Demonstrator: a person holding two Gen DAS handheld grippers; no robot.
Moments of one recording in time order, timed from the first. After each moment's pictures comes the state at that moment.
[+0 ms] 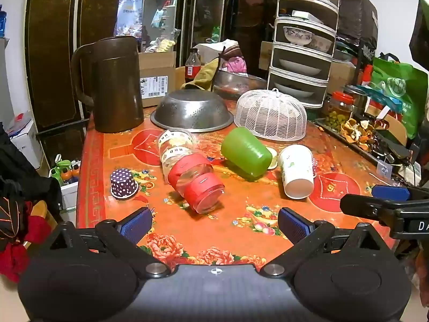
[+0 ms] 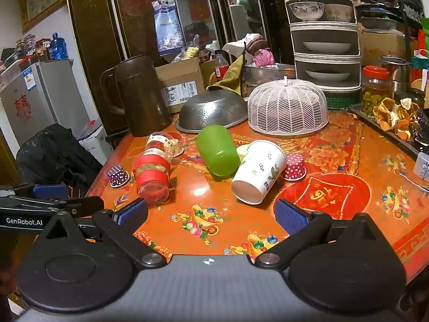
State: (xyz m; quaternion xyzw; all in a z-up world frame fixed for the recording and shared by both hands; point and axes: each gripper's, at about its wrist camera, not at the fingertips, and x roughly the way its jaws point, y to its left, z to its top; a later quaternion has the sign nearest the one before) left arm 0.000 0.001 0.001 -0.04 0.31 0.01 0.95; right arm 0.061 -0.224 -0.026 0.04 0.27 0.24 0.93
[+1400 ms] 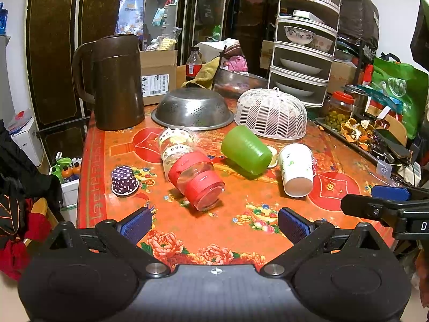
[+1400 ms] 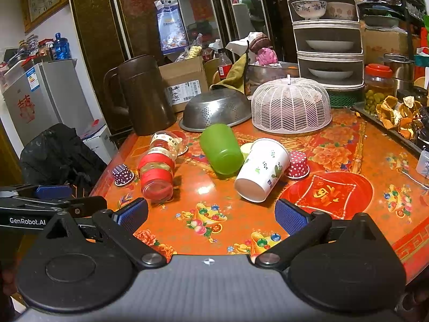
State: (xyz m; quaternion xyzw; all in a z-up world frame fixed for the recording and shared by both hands) left arm -0.003 0.001 0.000 -0.04 0.31 0.01 0.95; right arm 0.058 -0.222 -0.028 0.04 0.27 0.25 0.93
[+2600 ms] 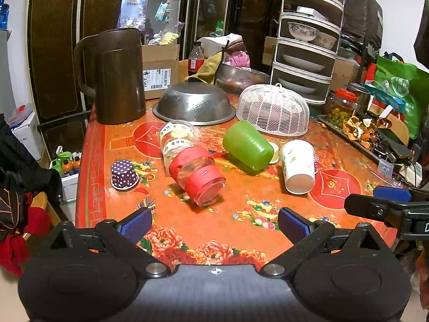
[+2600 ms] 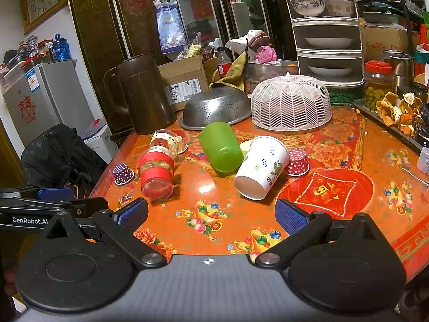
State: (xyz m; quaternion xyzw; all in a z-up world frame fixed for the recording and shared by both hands) left arm -0.001 0.001 -0.004 -0.05 0.32 0.02 0.95; right arm 0.057 -0.223 -0.030 0.04 0.27 0.25 0.93
